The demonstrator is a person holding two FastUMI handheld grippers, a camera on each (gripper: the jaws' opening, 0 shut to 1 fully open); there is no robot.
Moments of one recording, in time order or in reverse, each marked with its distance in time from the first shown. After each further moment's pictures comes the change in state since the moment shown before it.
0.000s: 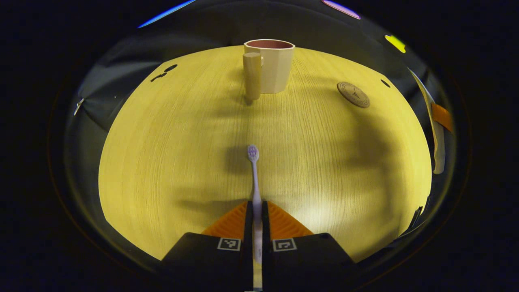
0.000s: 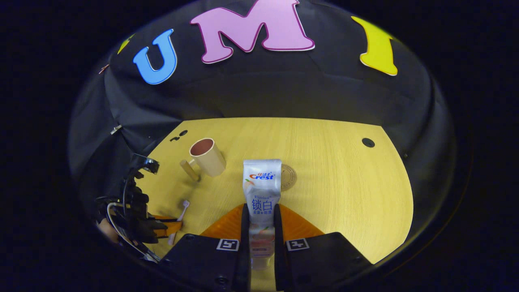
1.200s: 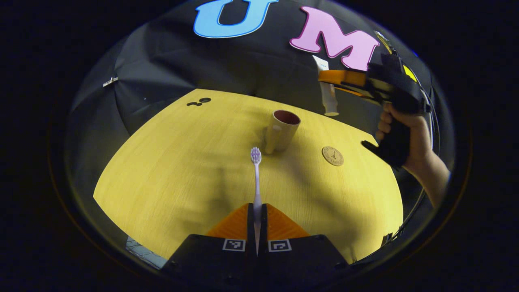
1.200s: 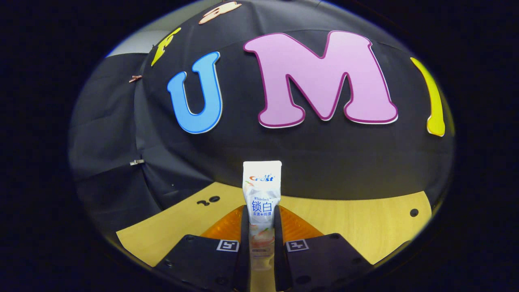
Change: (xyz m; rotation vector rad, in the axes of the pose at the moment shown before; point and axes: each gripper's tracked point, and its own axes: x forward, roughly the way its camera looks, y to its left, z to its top) left arm -0.117 0.032 0.017 -0.247 -0.435 -0.087; right arm 0.100 0.151 0.181 -0.098 -0.504 0.203
